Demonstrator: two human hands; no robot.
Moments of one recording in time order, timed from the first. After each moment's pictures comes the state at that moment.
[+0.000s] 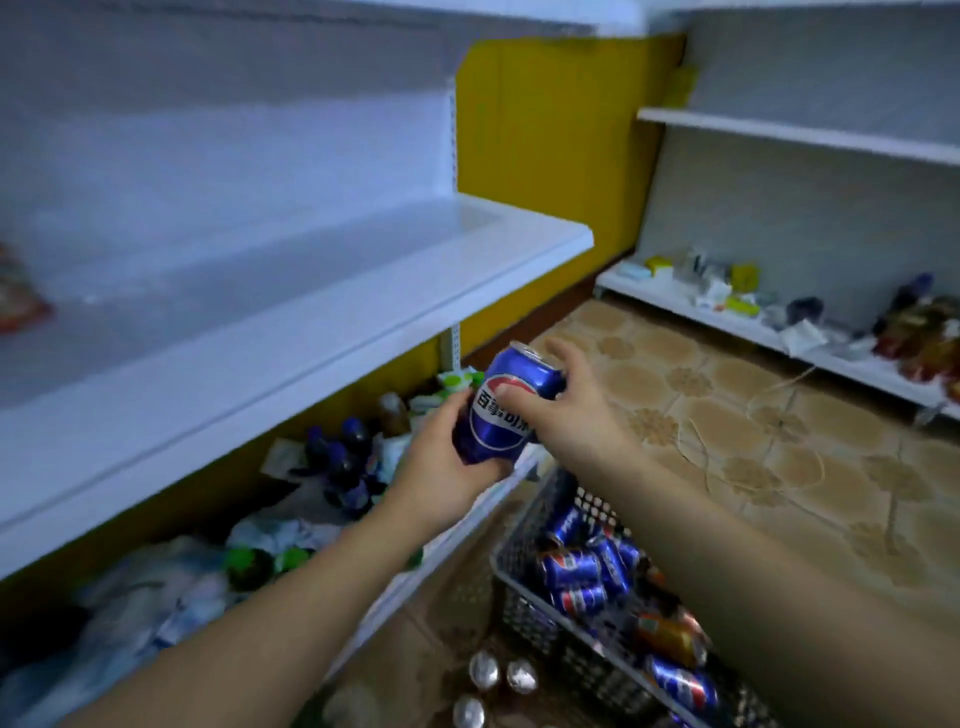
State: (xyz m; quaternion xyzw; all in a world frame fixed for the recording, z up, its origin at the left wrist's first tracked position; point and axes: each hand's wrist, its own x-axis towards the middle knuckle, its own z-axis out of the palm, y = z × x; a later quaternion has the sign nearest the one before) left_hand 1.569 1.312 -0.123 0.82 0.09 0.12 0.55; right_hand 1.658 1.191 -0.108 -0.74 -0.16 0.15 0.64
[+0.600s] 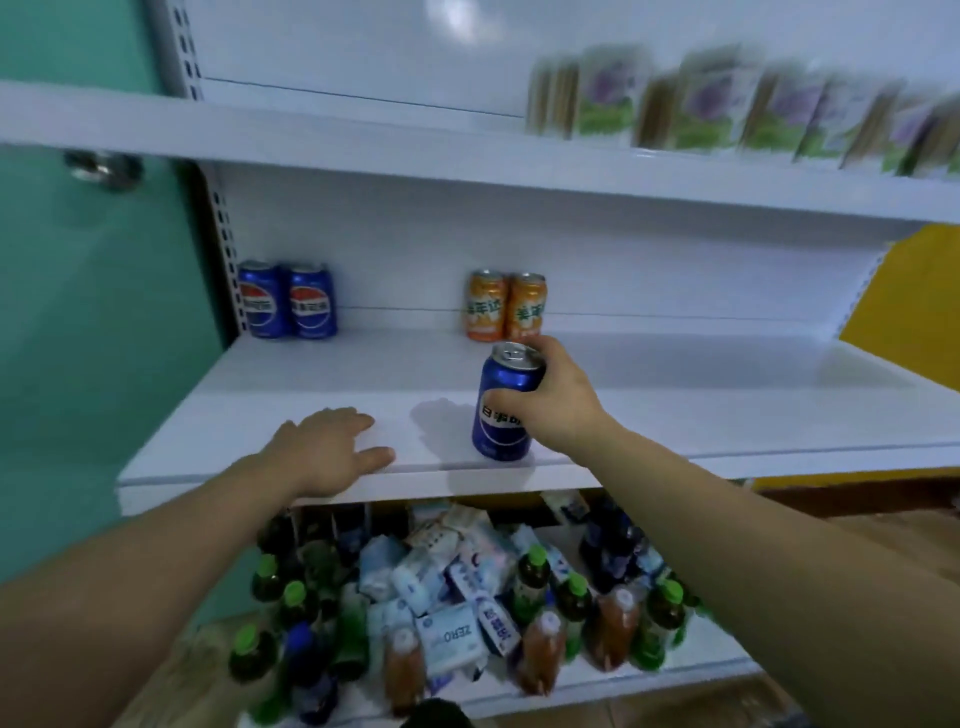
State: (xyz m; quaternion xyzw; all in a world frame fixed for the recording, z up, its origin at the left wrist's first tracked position) left_hand 1.192 1.589 -0.063 0.85 0.51 -0.02 0.11; right_hand 1.416 1.471 -0.006 -0.69 -0.50 0.22 0.47
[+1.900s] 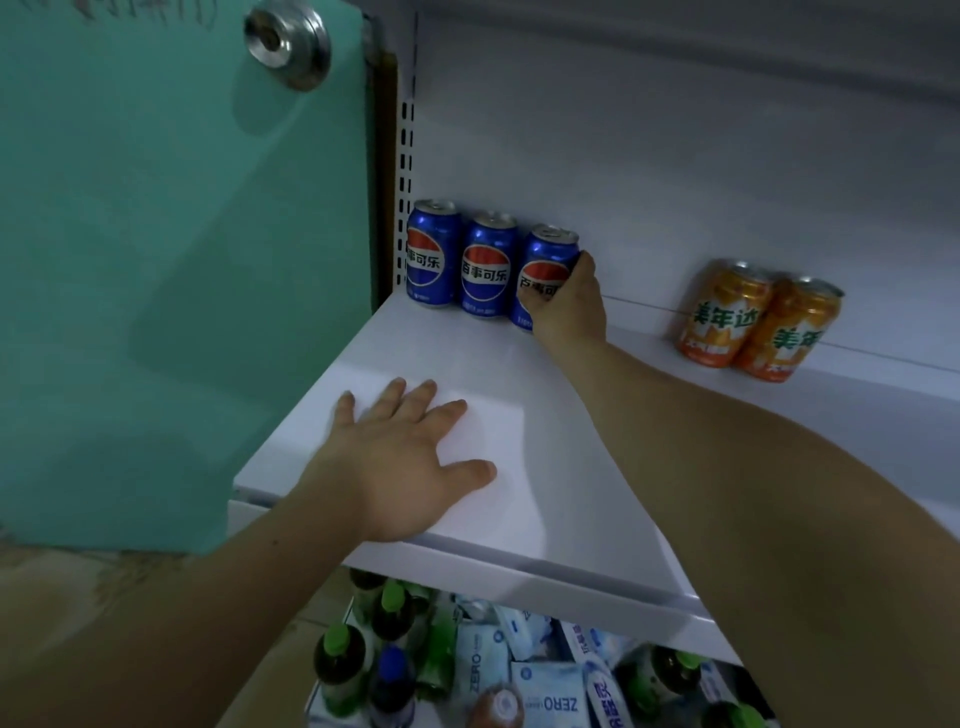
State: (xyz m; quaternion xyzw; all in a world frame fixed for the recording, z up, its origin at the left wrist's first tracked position) left_hand 1.126 1.647 -0.079 0.81 0.58 -0.01 0.10; right_hand 1.325 1.796 -0.062 -0.67 -0.55 0.13 0.48
